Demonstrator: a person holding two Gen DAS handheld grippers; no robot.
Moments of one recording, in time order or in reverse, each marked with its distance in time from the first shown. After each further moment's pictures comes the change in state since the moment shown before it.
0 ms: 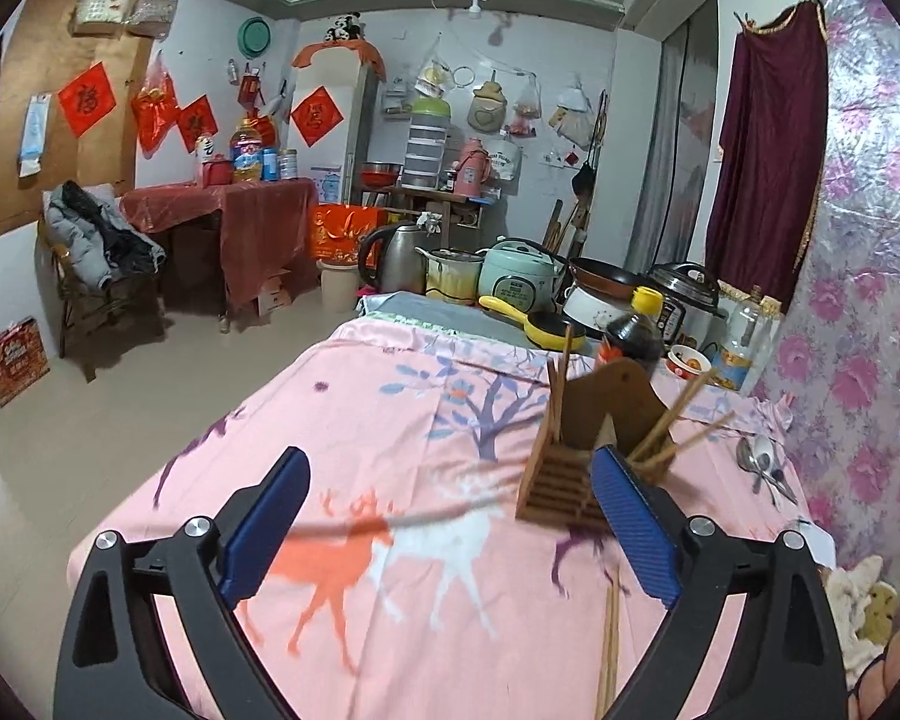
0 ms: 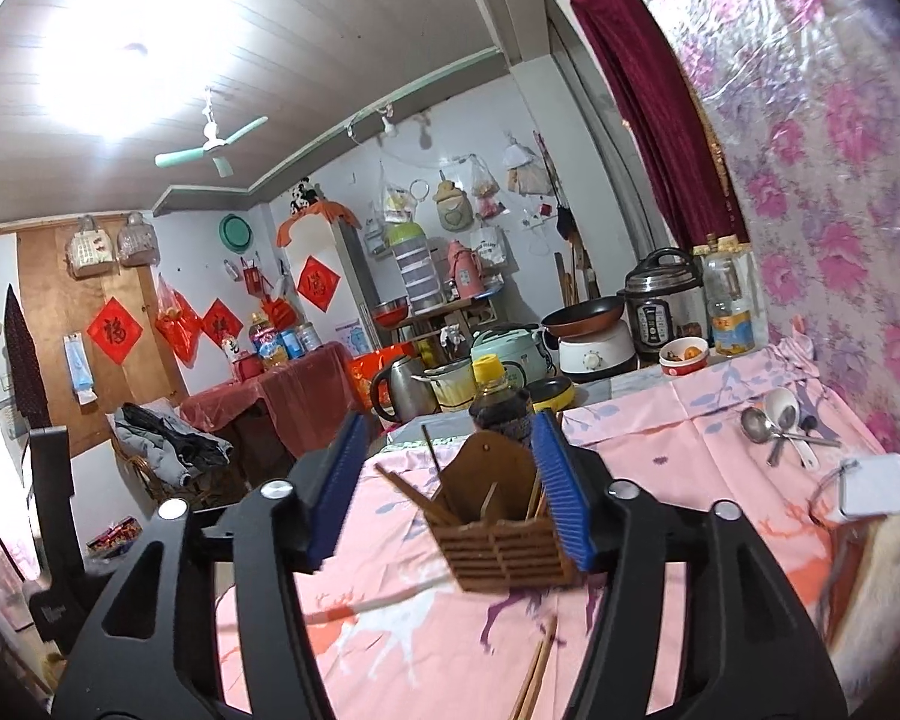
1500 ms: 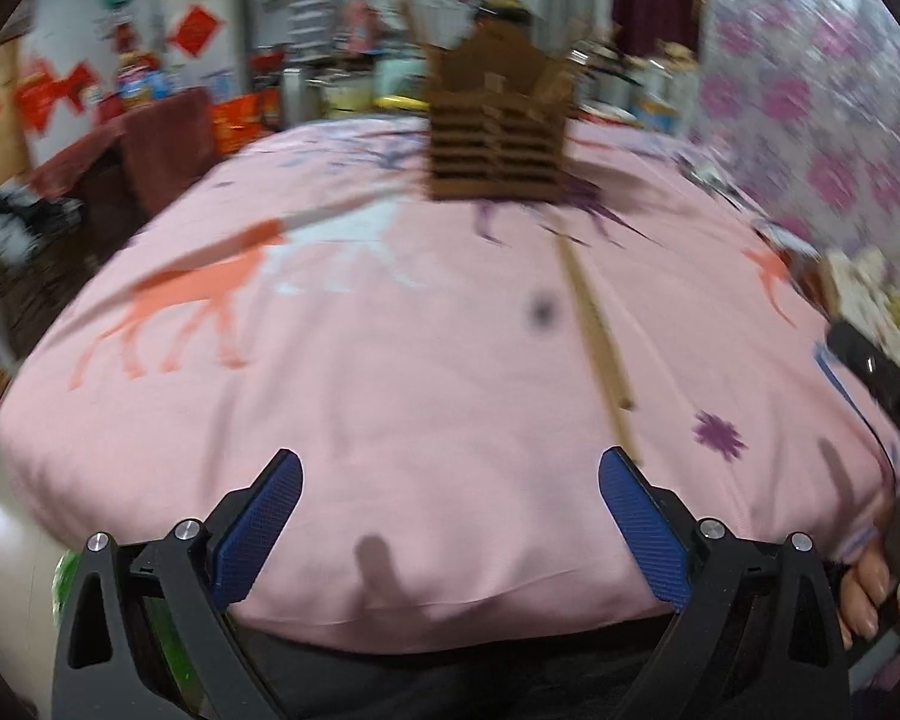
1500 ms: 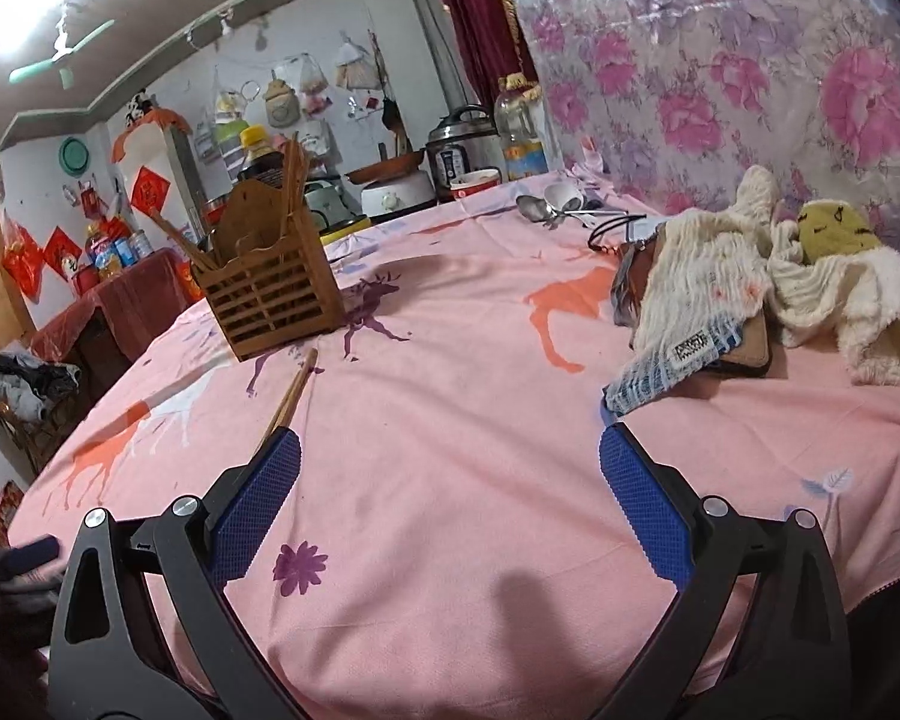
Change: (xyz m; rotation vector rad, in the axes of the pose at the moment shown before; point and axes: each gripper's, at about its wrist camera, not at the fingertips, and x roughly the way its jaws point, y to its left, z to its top) left arm 0.033 -0.045 -0.213 0.294 0.367 -0.137; right arm -0.049 -0.106 -0.183 0.079 0.231 -0.441
